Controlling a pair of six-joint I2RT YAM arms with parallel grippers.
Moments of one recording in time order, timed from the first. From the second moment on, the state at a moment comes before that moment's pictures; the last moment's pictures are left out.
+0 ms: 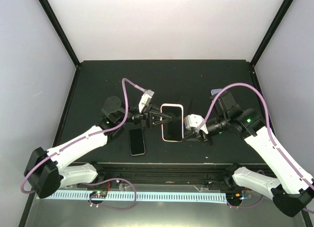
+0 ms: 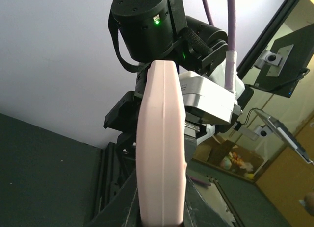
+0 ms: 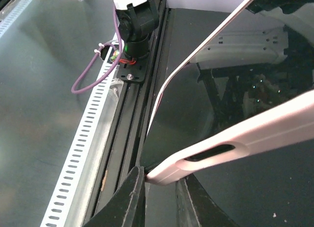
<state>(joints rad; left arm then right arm) -0.72 1.15 0.76 0.65 0.97 -0.77 0.60 1.01 1.19 -1.13 -0.84 -0.83</state>
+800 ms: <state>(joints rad) -0.72 1.13 0.68 0.79 0.82 -0.91 0.59 0.97 1.08 -0.84 -0.74 -0.40</state>
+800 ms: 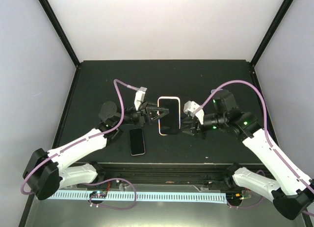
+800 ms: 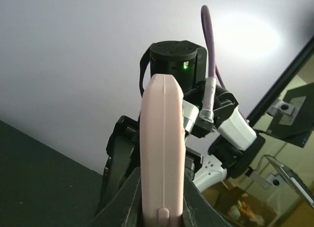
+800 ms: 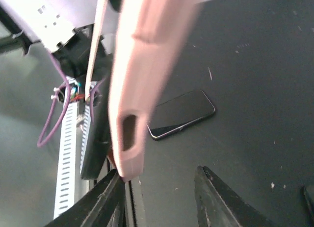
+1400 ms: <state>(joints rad) -0.73 1.13 0.61 0.94 0.61 -0.88 0.41 1.10 1.09 -0.62 -0.98 -0.02</state>
